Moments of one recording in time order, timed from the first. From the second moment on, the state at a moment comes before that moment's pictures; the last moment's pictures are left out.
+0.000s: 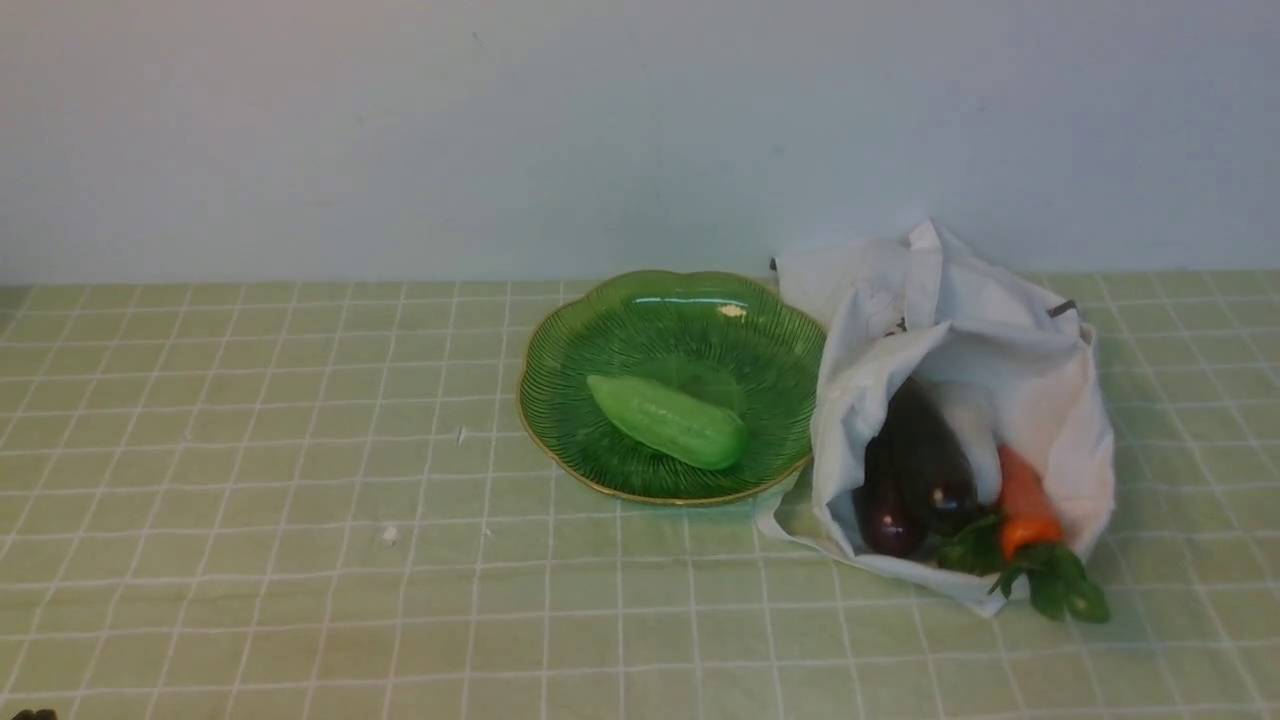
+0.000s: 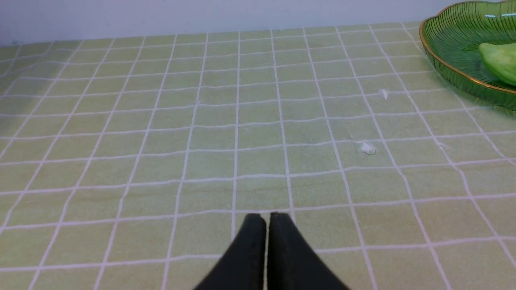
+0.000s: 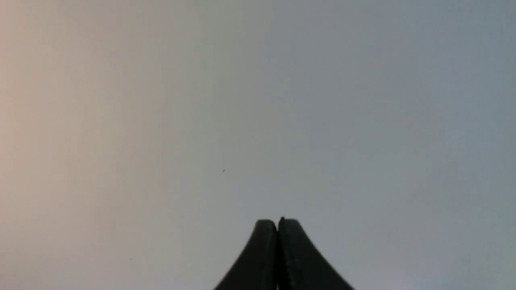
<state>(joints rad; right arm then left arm) 0.05 0.10 -0.35 1.01 0.11 -0.42 -0.01 -0.01 0.03 0.04 0.37 -0.04</state>
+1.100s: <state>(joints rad) 0.33 1.60 -1.16 0.17 0.98 0.00 -0.01 -0.01 0.03 0.04 0.37 -0.04</state>
